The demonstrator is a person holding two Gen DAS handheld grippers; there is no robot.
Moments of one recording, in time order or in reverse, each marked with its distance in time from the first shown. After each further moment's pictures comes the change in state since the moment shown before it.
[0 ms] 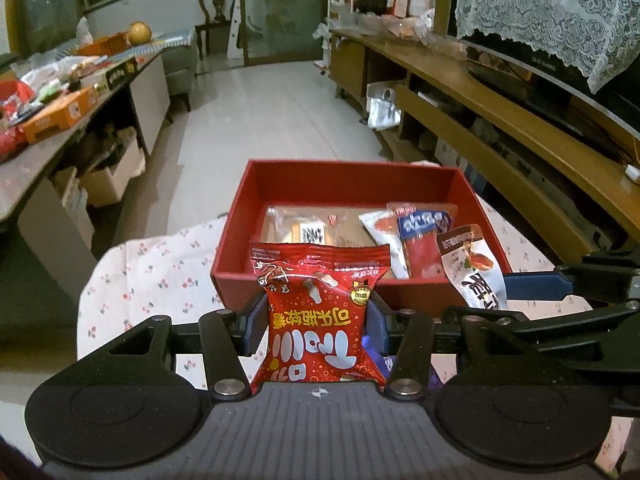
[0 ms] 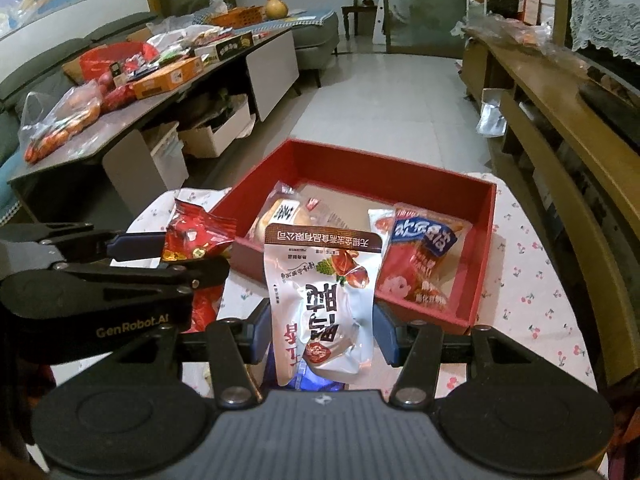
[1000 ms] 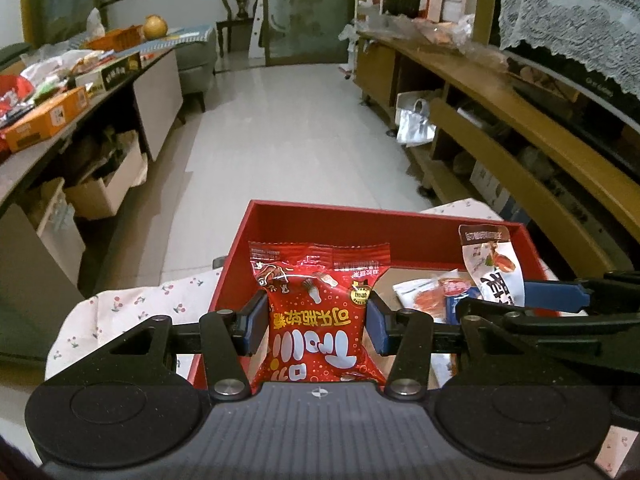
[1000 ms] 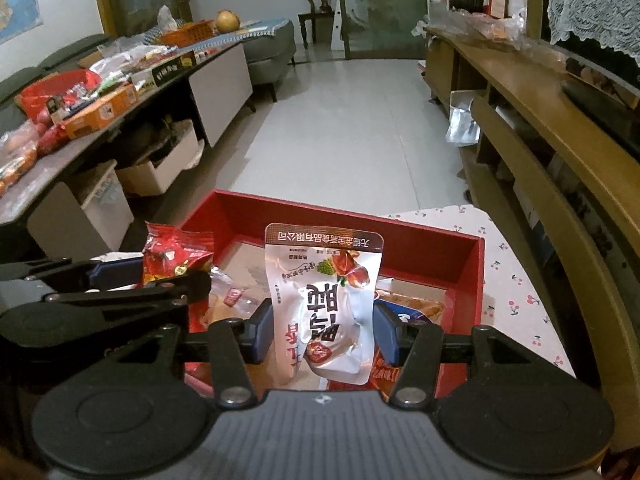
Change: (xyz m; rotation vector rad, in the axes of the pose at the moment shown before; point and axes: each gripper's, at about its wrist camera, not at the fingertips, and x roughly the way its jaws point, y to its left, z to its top) left arm 0.087 0.010 0.051 -0.058 0.004 0.052; right arm 0.084 -0.039 0.065 0.081 -0.017 -0.088
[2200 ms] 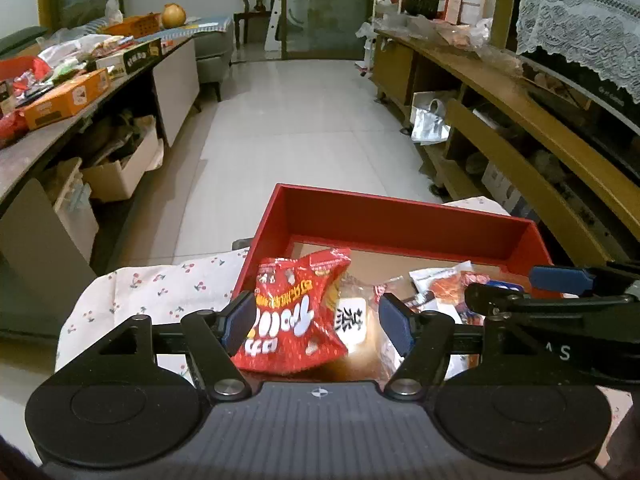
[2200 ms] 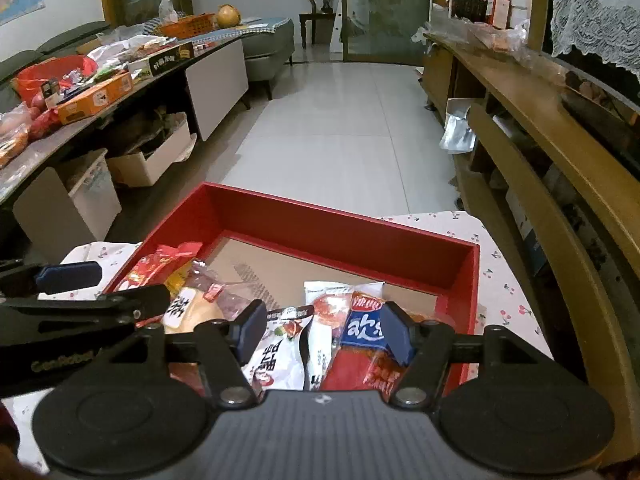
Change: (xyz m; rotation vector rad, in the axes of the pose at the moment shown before) left arm -0.017 0.014 -0.008 -0.047 0.007 0.014; right arm 0.000 0.004 -0.001 -0.046 -0.014 -0.040
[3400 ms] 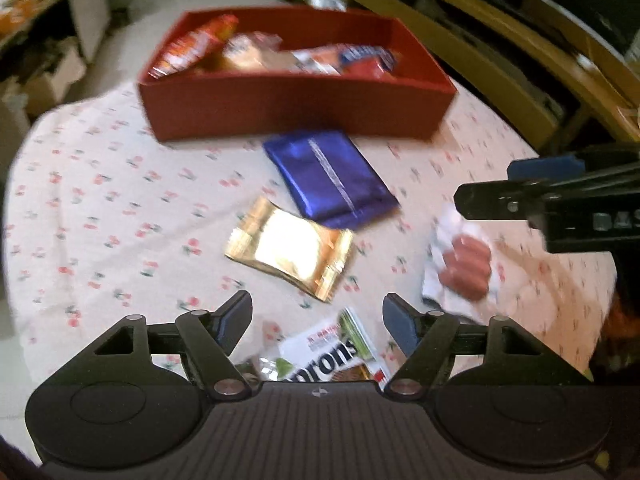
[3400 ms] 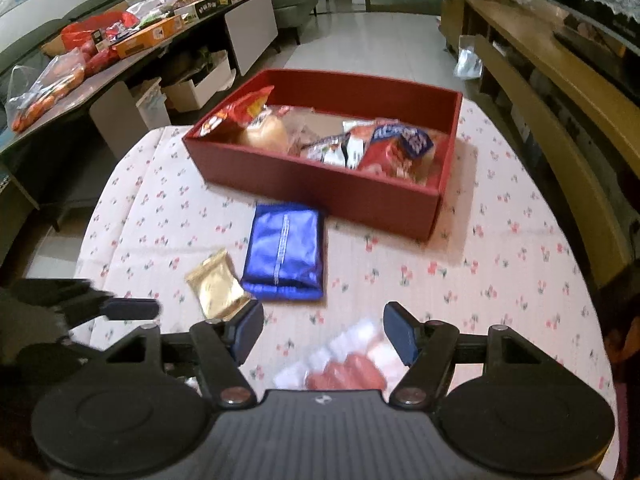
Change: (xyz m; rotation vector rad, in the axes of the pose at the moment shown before) left arm -0.059 -0.015 -0.151 0.177 0.286 -0.246; right arm -0.111 0.008 -0.134 0.009 0.166 0.100
